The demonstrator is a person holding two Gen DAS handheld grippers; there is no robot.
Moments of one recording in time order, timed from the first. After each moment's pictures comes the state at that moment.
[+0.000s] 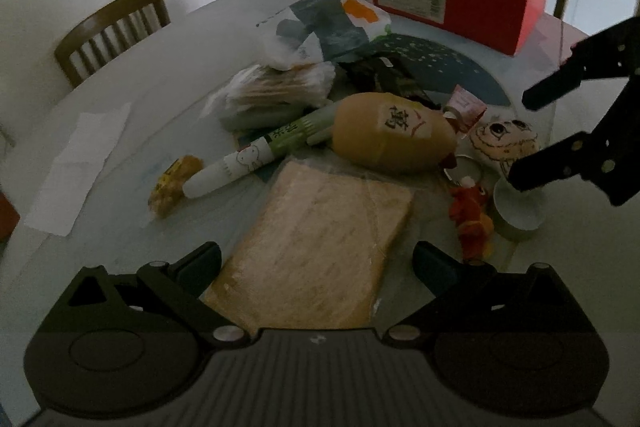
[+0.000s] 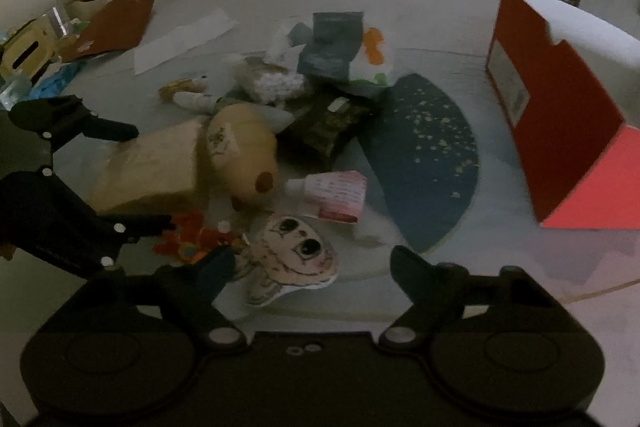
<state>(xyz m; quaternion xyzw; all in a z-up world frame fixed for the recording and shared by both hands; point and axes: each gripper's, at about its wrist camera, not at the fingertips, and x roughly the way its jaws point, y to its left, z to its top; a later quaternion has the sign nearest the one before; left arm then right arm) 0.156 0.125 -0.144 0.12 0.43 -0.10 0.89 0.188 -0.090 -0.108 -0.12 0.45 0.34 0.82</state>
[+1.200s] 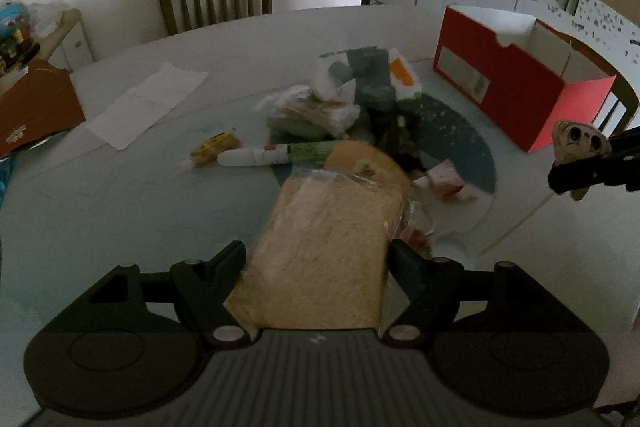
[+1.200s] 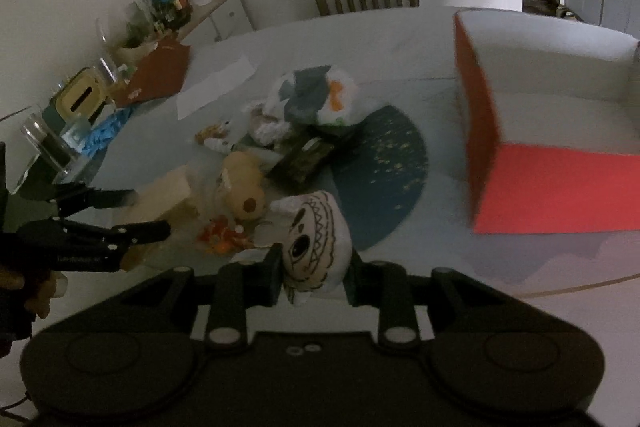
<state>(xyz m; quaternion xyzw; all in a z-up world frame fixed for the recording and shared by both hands) 0.106 0.084 -0.089 -0.03 0.42 0.05 0.91 0.219 -0.187 -0.047 -0.05 0.45 0.42 0.79</state>
